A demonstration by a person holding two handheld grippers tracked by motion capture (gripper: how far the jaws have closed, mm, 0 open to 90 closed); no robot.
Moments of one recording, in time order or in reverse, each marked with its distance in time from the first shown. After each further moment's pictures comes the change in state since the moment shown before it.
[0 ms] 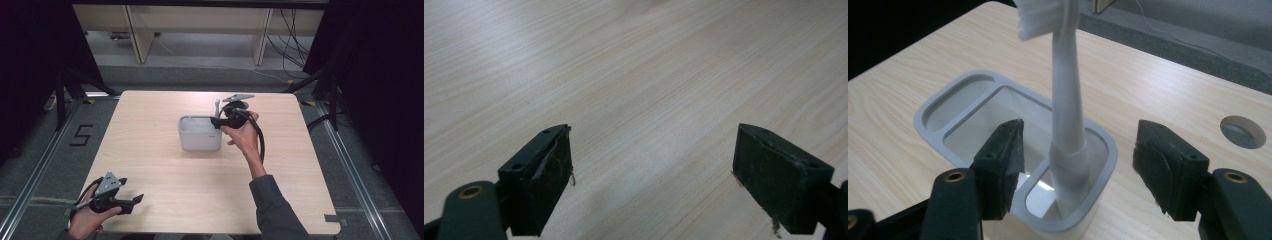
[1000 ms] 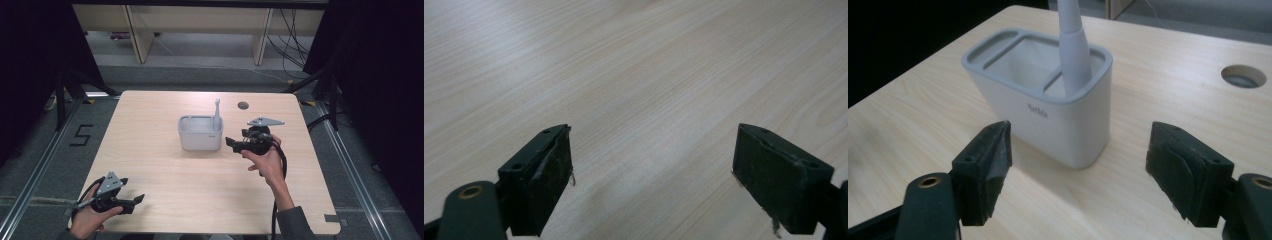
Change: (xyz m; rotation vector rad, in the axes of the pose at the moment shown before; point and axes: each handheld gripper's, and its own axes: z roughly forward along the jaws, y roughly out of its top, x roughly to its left) left arm 0.000 0.000 0.003 0.021 0.000 0.013; right arm -0.011 -0.072 -0.058 -0.077 0.092 0.074
